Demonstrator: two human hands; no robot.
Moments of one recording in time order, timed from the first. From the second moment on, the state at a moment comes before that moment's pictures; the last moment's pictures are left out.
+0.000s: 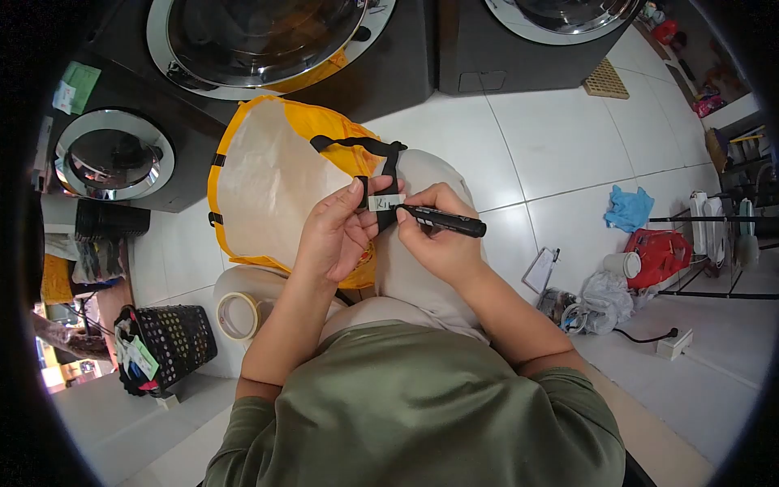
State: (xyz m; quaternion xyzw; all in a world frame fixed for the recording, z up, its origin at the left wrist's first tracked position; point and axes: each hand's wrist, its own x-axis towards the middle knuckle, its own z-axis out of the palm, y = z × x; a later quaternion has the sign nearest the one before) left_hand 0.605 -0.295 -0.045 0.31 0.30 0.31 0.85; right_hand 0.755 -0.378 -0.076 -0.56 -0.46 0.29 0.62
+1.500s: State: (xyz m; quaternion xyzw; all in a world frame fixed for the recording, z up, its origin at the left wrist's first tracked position) left_hand 0.598 -0.291 -0.051 0.32 0.28 0.32 0.85; right_hand 0.758 -0.377 -0.073 -0.52 -0.40 0.34 0.67
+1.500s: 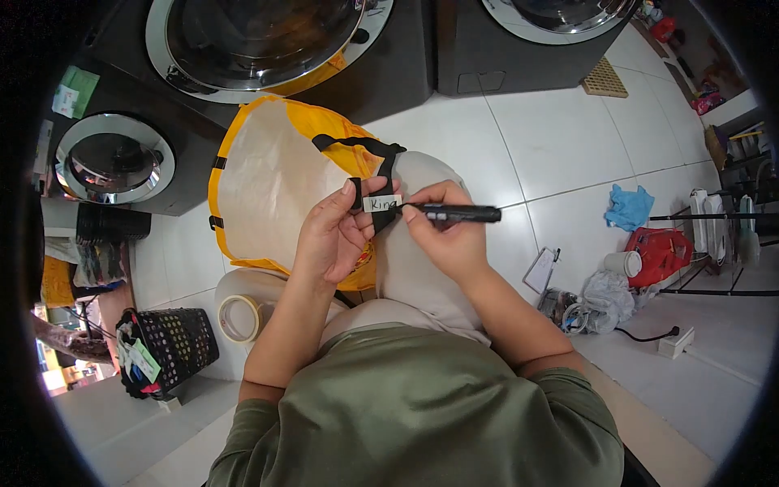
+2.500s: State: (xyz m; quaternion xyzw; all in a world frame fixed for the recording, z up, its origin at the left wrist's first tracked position) left_hand 0.595 -0.285 -0.058 0.30 0.24 0.34 0.86; right_hand 0.759 -0.372 -0.076 -0.54 -0.43 0.33 0.65
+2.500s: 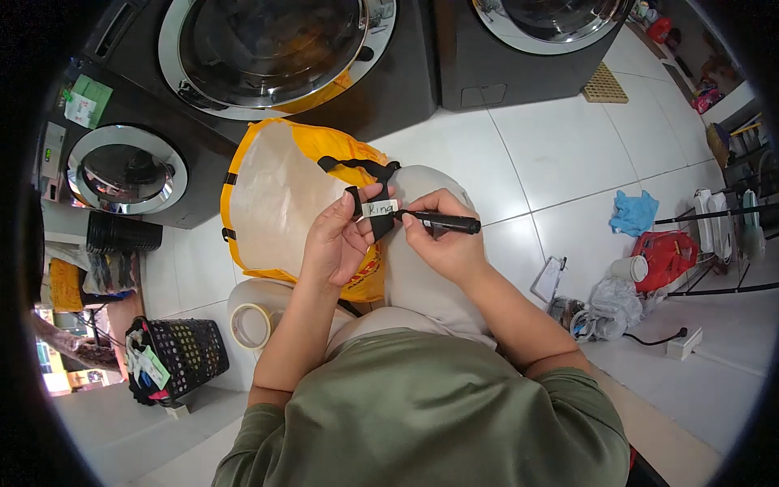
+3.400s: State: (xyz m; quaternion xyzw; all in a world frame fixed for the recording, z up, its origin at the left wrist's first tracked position) left_hand 0.593 -0.285 -0.059 0.31 0.23 0.34 0.86; right_hand 0.761 -0.371 -0.082 -0.52 -0.39 0.33 0.68
